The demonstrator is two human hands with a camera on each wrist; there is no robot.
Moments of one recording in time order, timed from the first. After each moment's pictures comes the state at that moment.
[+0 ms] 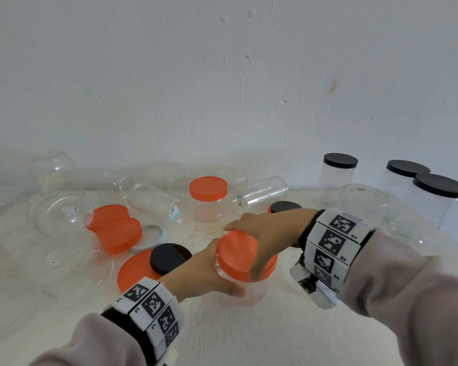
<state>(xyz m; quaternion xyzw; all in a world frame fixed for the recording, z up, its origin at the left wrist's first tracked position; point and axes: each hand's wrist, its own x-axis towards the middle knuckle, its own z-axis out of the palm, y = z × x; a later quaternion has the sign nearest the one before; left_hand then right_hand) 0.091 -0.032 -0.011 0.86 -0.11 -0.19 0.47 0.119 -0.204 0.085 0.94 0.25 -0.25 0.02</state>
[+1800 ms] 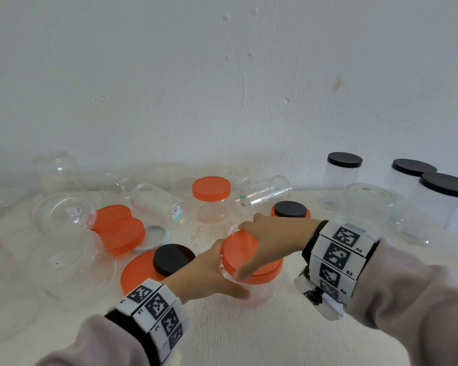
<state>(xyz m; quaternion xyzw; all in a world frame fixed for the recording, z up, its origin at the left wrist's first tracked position) 0.092 -0.032 -0.011 0.86 -0.11 -0.20 0.47 0.117 -0.203 0.070 0.95 0.22 -0.20 0.02</state>
